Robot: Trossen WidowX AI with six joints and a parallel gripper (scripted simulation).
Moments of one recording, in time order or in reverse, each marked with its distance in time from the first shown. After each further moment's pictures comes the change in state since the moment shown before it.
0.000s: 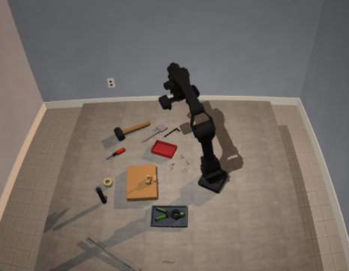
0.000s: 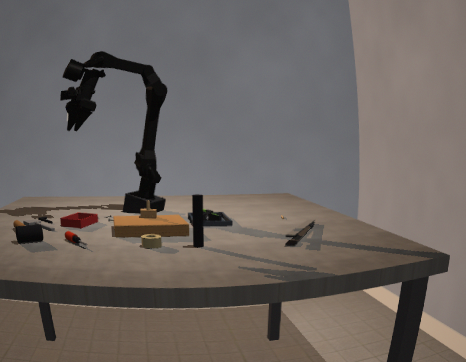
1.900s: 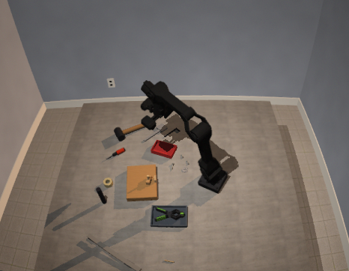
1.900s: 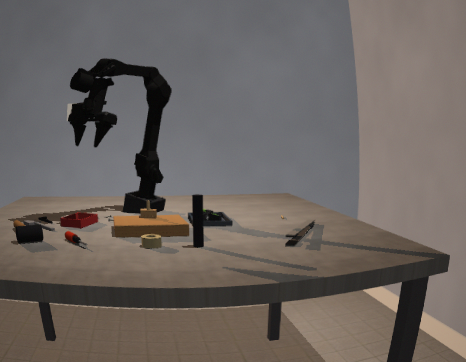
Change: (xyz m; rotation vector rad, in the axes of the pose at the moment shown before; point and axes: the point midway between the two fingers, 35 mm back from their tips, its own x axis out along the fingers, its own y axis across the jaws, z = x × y) arm 0.039 0.114 -0.028 -0.397 0.092 0.092
